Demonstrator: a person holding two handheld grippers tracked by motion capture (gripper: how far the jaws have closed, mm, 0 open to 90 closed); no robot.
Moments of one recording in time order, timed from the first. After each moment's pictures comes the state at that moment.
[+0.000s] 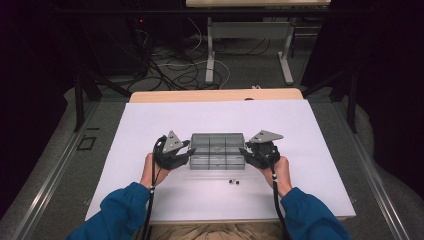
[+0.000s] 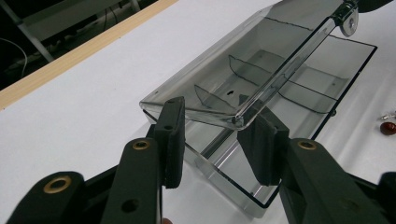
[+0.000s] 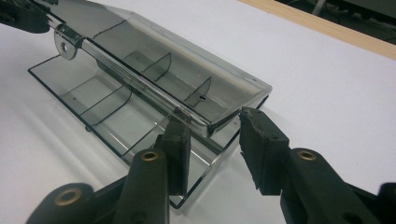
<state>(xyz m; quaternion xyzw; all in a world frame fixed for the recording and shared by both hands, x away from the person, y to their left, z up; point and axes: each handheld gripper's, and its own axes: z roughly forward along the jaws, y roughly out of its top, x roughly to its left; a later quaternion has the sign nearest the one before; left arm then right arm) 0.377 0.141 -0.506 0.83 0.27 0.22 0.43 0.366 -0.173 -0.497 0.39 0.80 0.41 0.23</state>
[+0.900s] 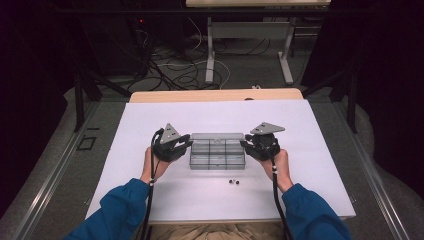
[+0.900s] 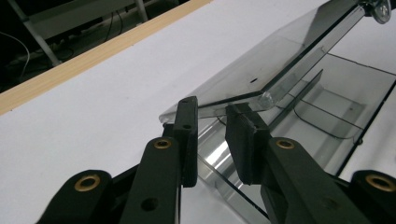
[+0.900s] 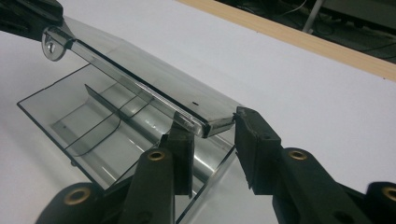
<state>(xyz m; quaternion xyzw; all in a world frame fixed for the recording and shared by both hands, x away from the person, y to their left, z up) 0.399 0.144 -0.502 0.81 0.30 0.21 0.45 0.382 -0.174 -0.487 0.39 0.78 0.43 0.24</state>
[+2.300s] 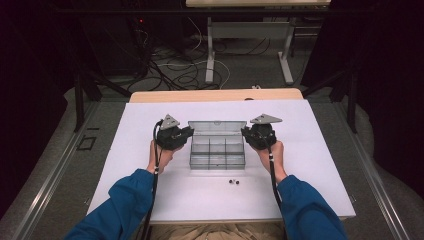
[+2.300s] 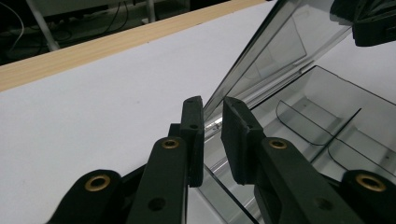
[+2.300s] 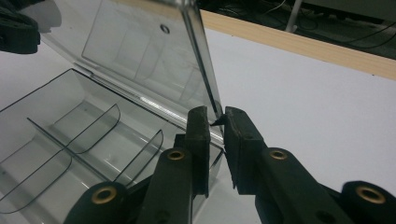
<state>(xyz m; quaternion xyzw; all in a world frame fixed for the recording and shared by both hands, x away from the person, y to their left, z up) 0.441 0.144 -0.515 0.78 0.36 0.18 0.47 0.425 -0.175 -0.503 0.44 0.75 0.43 0.24</state>
